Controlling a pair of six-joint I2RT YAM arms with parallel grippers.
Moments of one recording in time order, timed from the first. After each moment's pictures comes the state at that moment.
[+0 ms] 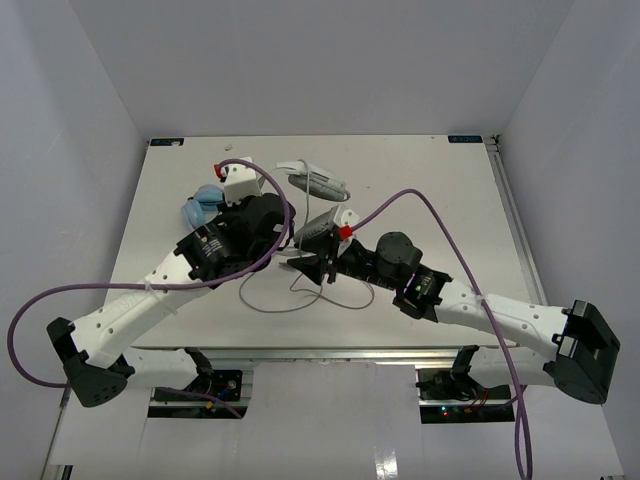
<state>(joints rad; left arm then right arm) -0.92 1.21 1.36 -0.86 -1.04 -0.69 1.06 1.19 0.79 0.47 -0.22 0.04</state>
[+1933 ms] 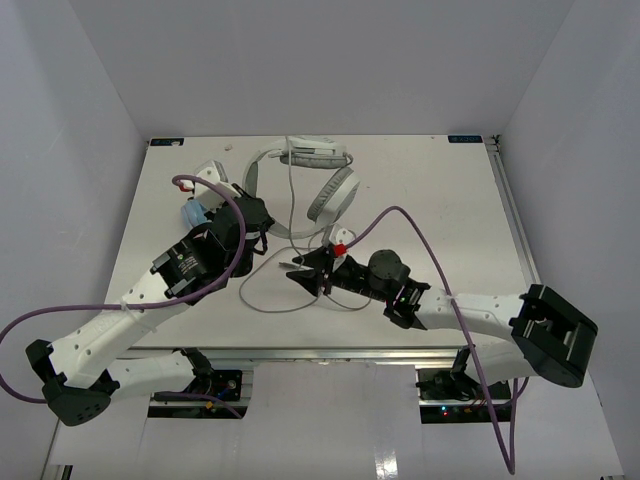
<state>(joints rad) -0.91 1.06 1.25 -0.61 -0.92 -0.91 1.05 1.32 0.62 0.77 -0.22 0.06</state>
